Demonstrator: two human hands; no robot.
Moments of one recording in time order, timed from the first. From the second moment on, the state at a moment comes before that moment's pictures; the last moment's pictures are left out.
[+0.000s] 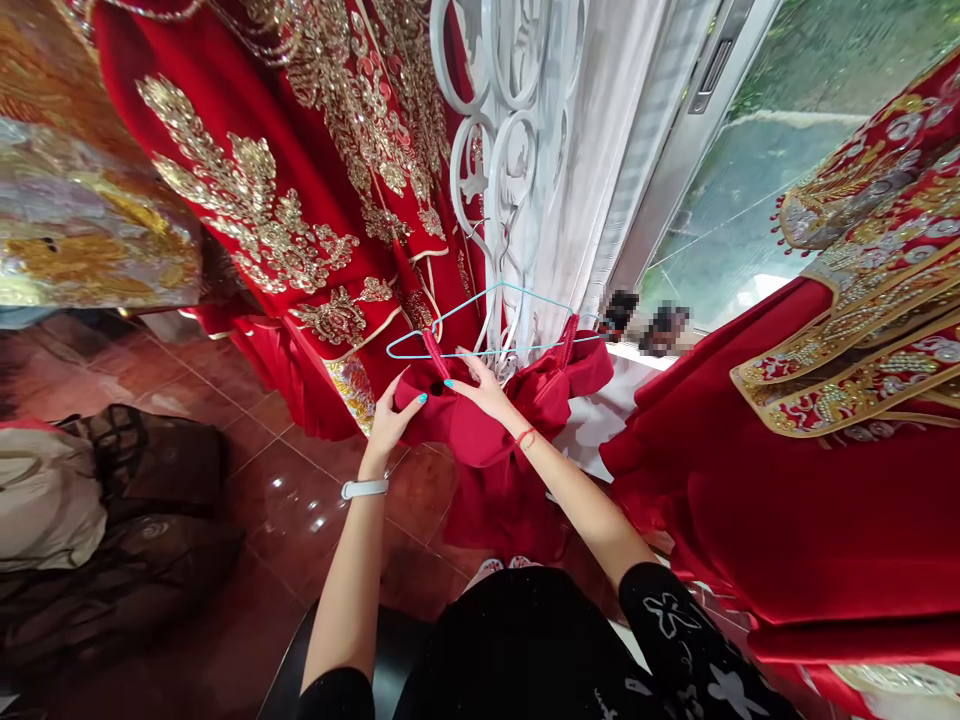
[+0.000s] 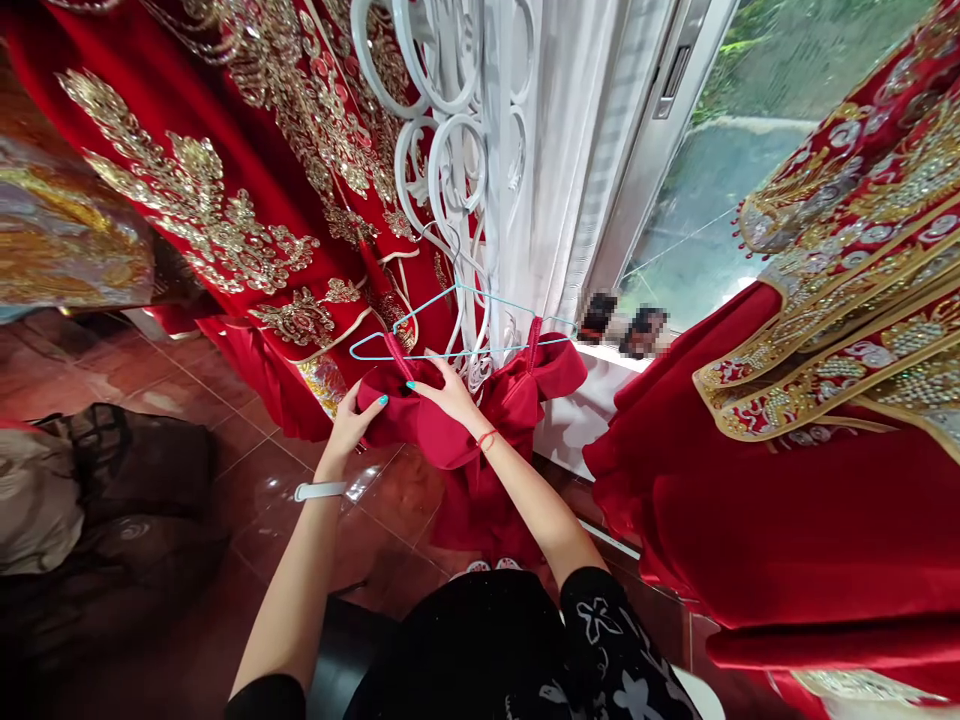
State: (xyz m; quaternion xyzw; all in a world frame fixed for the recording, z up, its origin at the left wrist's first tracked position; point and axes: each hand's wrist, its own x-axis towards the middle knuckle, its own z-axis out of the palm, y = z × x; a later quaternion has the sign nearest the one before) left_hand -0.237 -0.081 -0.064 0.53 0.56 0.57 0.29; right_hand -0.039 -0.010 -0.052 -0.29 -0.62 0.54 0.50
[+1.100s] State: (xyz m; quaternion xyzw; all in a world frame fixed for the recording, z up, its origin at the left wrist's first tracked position) left_hand -0.258 -0.070 -0.049 0.49 0.57 0.60 0.28; right_hand -0.068 0.006 -0.053 -0.28 -0.54 0.62 0.50
